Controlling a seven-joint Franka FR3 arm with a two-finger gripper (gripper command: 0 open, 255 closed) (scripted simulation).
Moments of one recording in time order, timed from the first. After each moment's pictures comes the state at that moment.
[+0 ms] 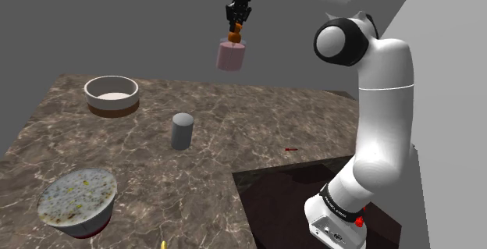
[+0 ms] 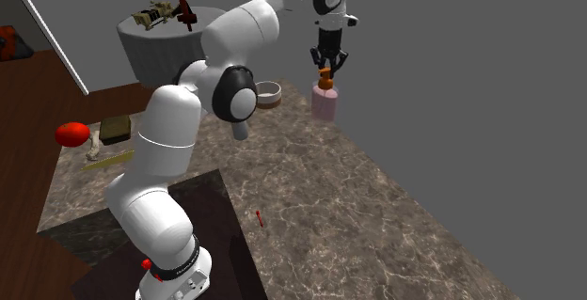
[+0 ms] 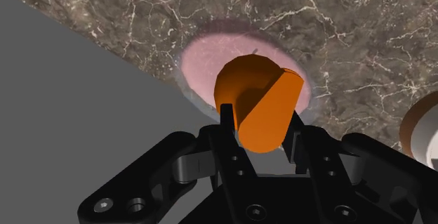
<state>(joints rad) -0.05 0.59 -0.06 -0.82 0.00 1.41 -0.19</state>
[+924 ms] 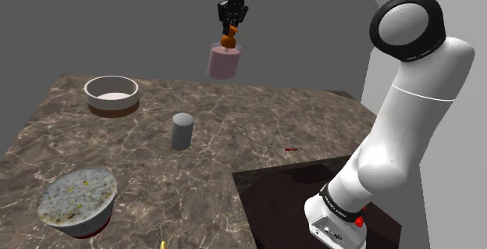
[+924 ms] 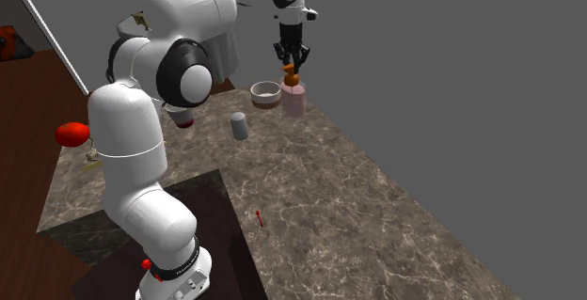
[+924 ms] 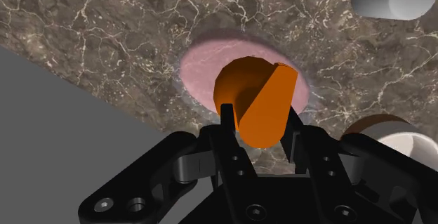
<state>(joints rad) 0.09 0.23 -0.01 -1.33 -0.02 1.55 -0.01</state>
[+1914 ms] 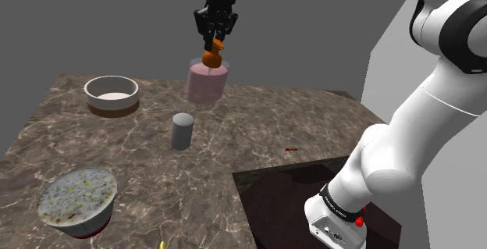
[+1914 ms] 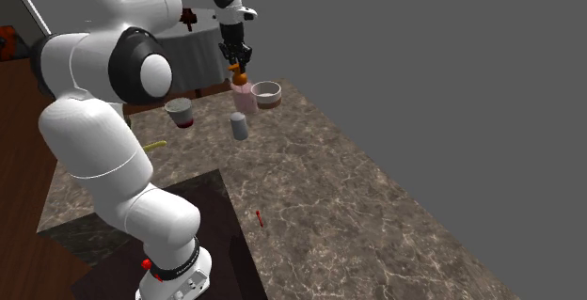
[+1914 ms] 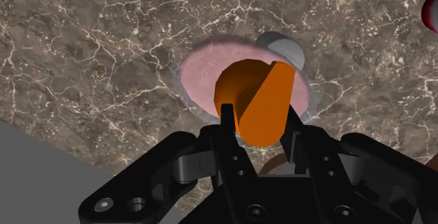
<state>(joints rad) 0.27 -0.01 0.13 -1.65 -0.02 1.62 0.31</state>
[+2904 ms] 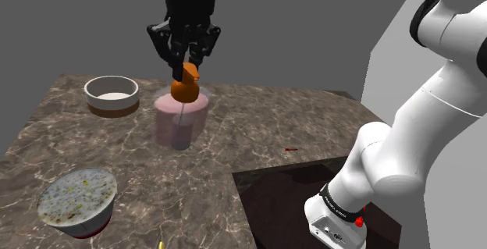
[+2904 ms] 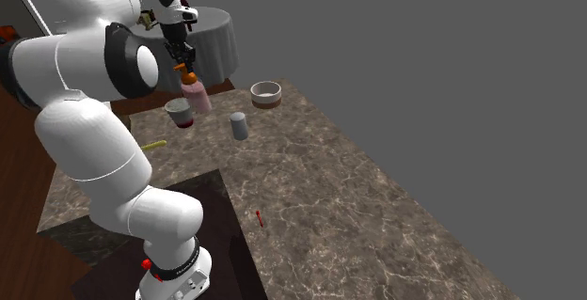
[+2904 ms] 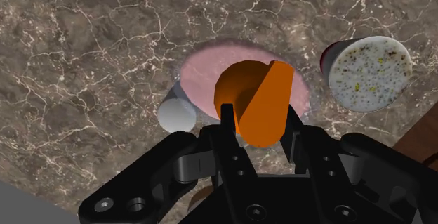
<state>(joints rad) 0.44 -0.03 0.32 -1.67 0.00 1.61 0.66</state>
